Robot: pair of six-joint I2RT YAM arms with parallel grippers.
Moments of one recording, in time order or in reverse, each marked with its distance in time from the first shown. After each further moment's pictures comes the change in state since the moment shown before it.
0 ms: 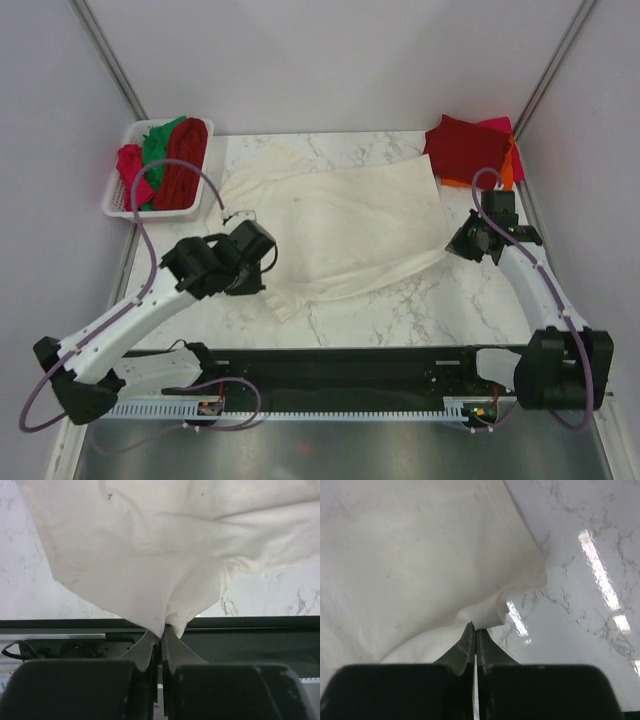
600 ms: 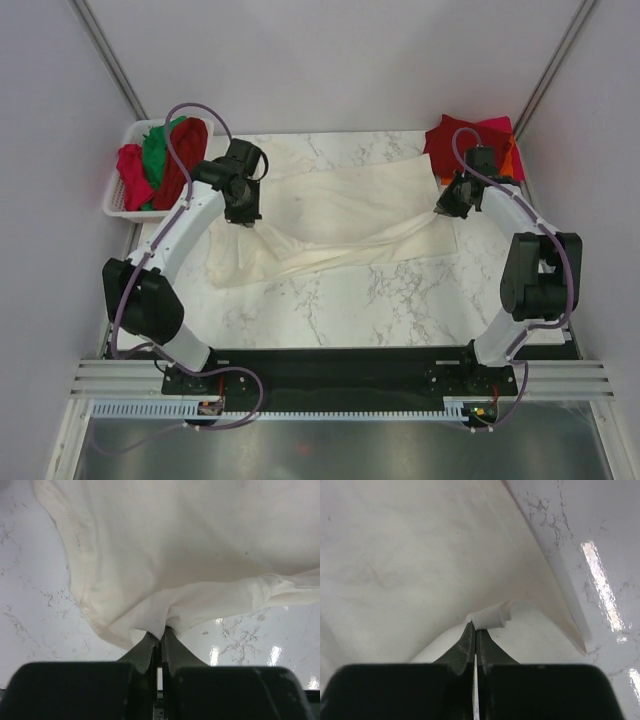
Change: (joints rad) left arm 0.515 0.559 0.327 0.256 0.196 0.579; right arm 0.016 0.552 0.394 0.143 -0.010 -0.031
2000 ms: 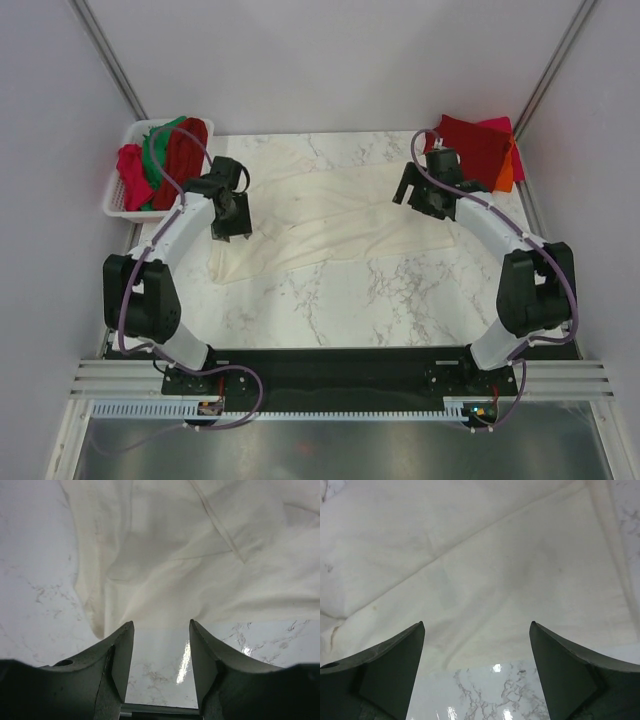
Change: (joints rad) left arm 0.153 0.002 -0.163 0.136 0.000 -0.027; right arm 0.217 -0.053 0.008 0.058 0.161 -0.048
